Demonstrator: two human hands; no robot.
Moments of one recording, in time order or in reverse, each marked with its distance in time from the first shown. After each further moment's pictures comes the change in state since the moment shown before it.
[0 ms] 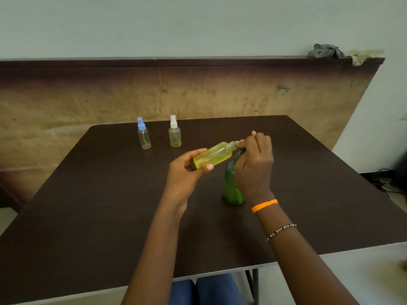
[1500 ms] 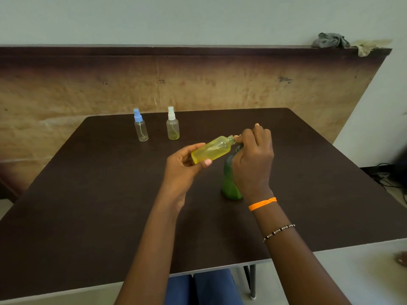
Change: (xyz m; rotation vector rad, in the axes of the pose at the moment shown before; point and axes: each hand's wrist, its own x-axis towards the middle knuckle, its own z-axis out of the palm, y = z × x) left_hand 0.002 -0.003 0.006 -0.026 0.012 -0.024; right_hand 0.000 -0.001 -0.001 -0.073 -0.015 0.027
